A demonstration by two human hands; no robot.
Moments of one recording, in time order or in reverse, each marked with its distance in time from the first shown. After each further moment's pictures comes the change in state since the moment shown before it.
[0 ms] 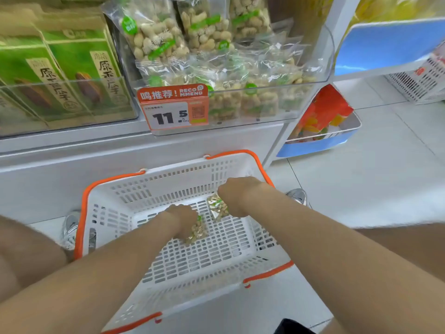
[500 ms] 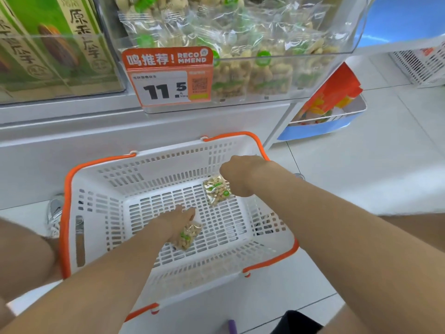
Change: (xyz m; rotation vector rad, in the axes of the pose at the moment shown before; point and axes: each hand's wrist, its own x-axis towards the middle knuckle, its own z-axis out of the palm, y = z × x) left_hand 0.037 -0.002 0.079 -0.295 -0.039 0.022; right_hand 0.018 0.013 -0.003 0.011 0.011 0.047
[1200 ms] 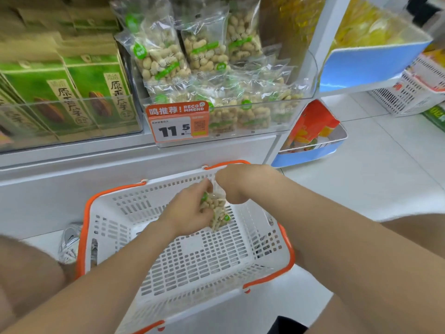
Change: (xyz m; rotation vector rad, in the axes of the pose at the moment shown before) left_hand -0.103 0.047 -0.107 -0.458 0.770 0.310; right_hand -0.049 -0.004 -0.052 0.074 0.019 0.017
